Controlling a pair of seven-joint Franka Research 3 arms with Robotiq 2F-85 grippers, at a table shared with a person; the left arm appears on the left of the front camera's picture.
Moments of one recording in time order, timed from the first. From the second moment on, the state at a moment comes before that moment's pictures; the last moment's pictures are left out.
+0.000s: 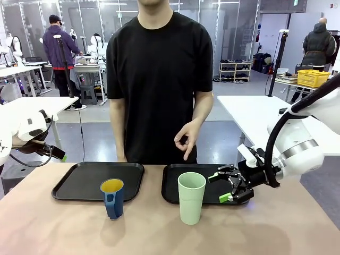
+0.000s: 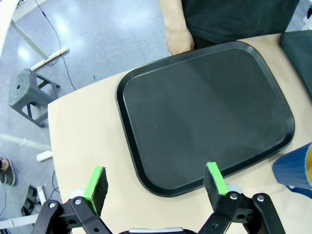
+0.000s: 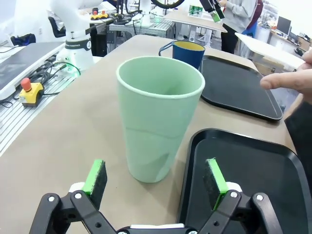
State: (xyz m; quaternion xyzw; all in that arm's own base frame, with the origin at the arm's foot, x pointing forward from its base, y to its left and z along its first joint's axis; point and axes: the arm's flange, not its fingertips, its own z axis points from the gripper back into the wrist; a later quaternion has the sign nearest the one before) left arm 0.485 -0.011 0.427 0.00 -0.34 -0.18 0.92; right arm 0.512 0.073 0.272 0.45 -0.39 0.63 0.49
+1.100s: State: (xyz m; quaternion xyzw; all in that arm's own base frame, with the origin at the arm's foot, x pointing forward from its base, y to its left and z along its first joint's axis) left arm 0.485 -0.011 0.427 0.00 -0.34 -0.18 0.92; right arm 0.527 0.133 0.237 0.52 -0.38 0.64 0.42
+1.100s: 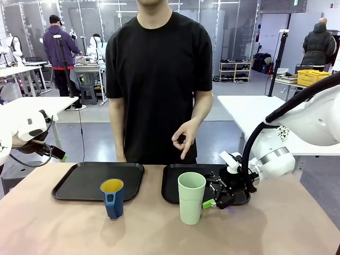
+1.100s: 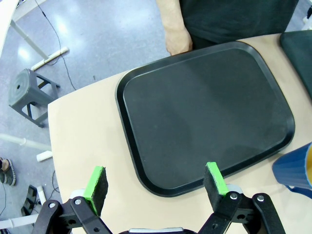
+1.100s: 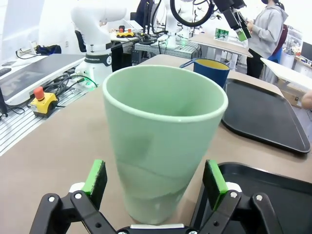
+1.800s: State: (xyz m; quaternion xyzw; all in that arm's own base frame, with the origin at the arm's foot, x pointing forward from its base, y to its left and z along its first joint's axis) left arm 0.485 -0.011 0.427 0.00 -0.34 -0.18 0.92; right arm 0.534 0.164 0.224 0.56 -0.37 0.64 0.38
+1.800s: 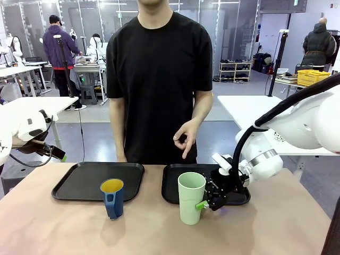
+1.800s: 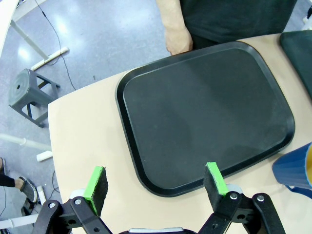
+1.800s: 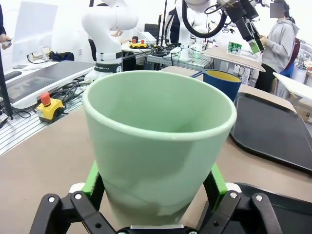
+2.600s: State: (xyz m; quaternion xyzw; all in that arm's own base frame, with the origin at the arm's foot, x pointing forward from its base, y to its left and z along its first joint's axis) left arm 0.485 -0.011 0.427 0.00 -0.34 -0.18 0.92; right arm 0.530 0.175 0.221 0.57 -0.35 0.65 0.36
